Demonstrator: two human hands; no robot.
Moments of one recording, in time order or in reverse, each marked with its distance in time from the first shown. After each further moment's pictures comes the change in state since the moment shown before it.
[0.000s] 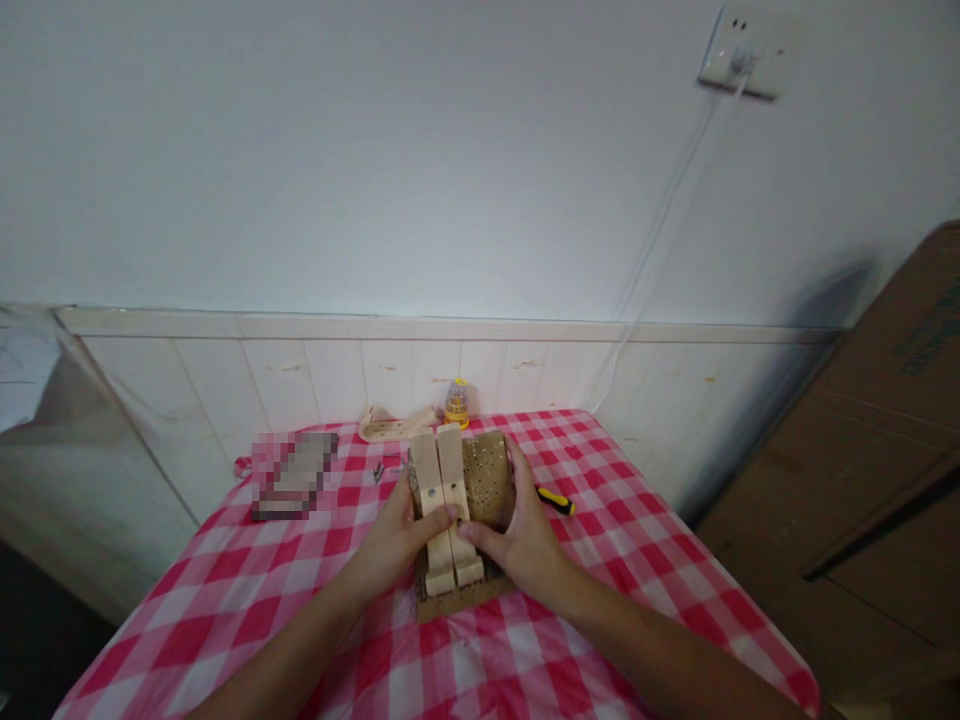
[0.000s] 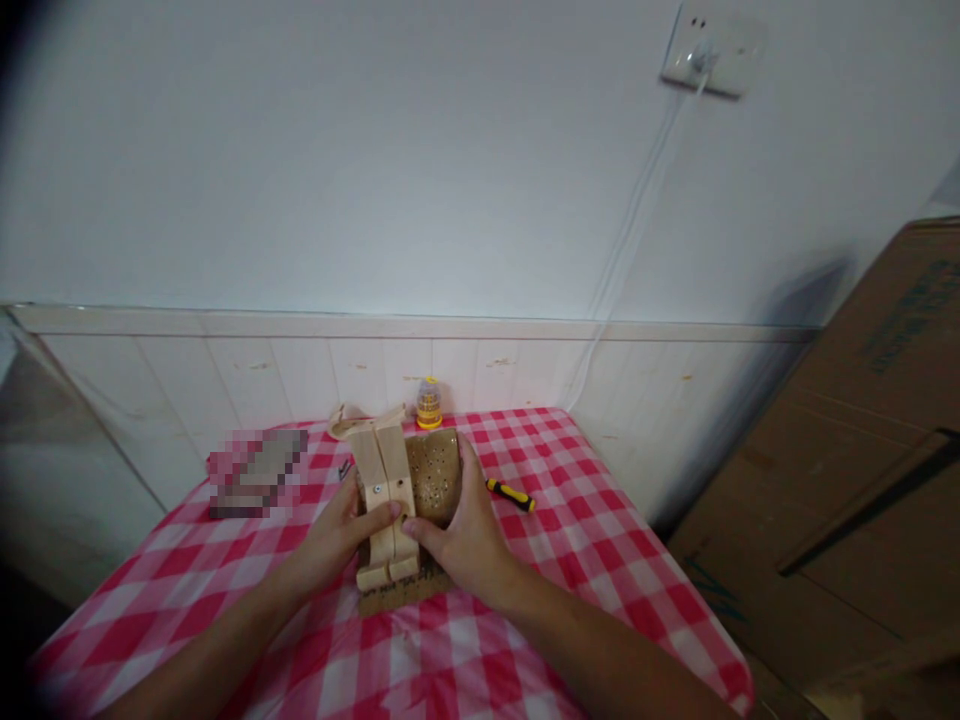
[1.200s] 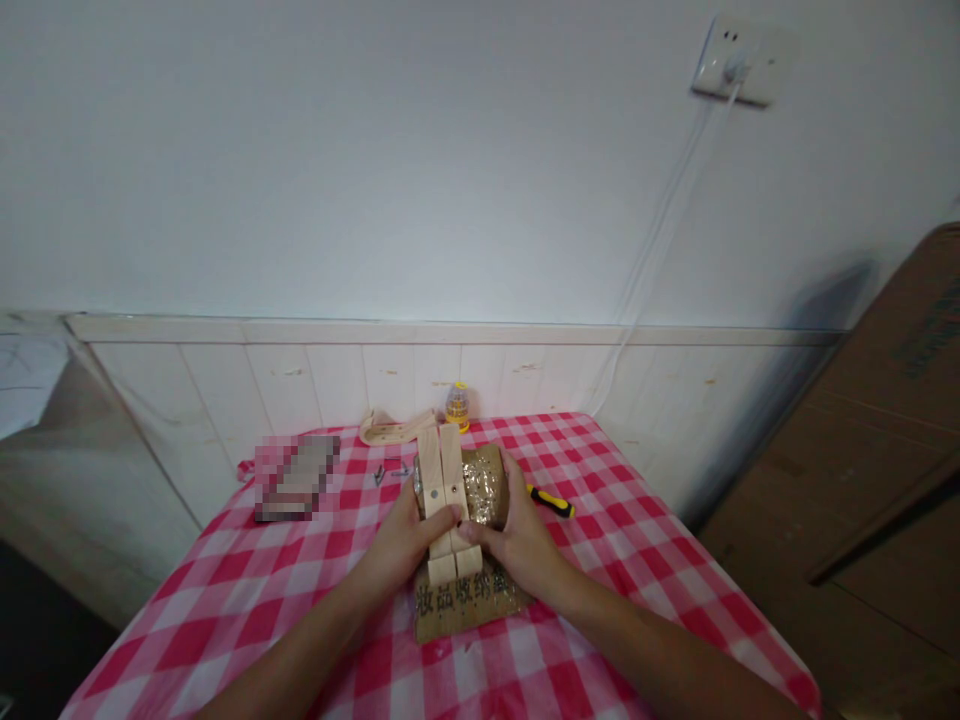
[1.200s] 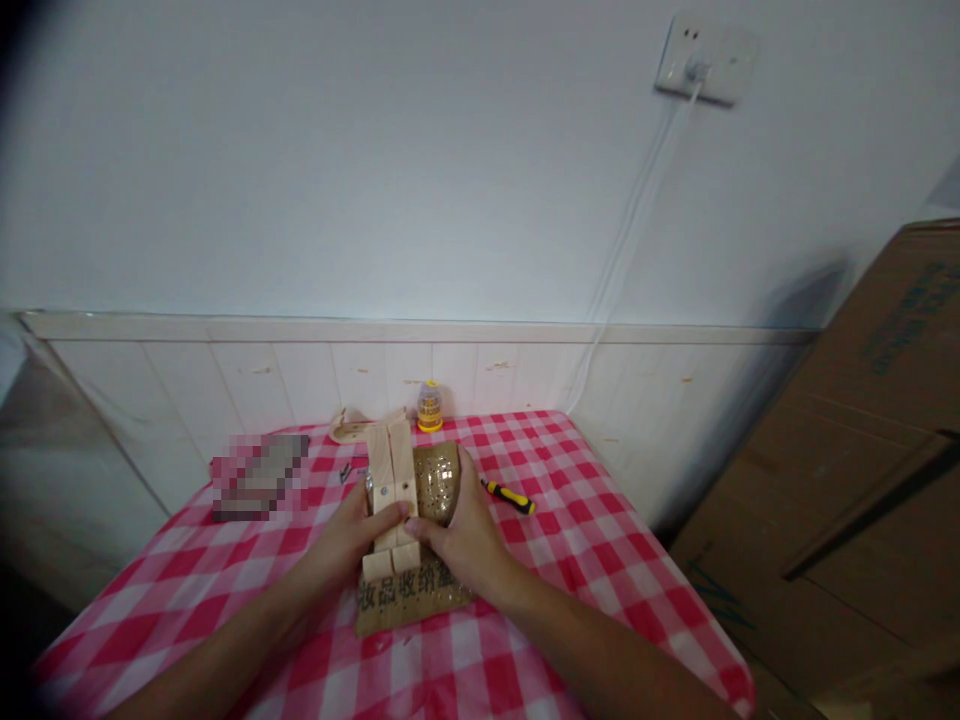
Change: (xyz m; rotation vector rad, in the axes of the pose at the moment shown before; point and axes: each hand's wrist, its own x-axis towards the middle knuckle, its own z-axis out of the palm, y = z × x) left_hand 0.003 -0.006 0.006 0.017 0.081 -0.106; right_hand 0.007 -0.004 0.001 0.061 -0.036 0.114
